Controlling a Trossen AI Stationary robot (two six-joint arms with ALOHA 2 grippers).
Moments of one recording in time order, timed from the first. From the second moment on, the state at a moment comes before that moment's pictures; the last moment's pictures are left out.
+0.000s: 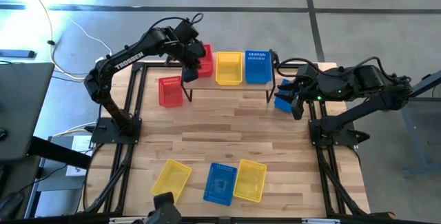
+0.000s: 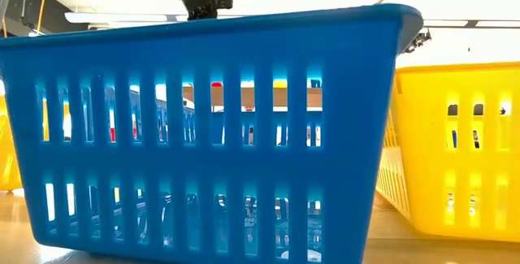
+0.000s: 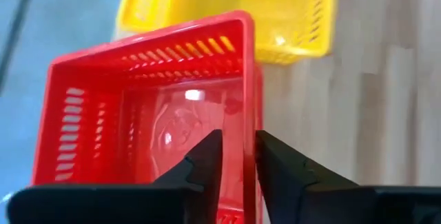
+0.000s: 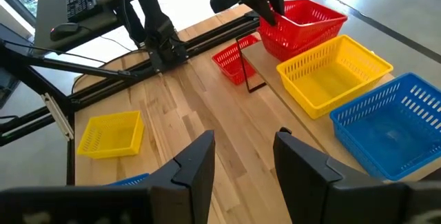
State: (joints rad) left arm 0.74 1.66 1.71 -1.10 0.14 0.45; right arm 0.20 1.12 1.64 -1.08 0.41 0.50
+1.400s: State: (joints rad) left arm 0.48 1.61 1.71 -1.27 0.01 0.44; right arm 0.29 1.38 1.63 -1.20 0.28 0.73
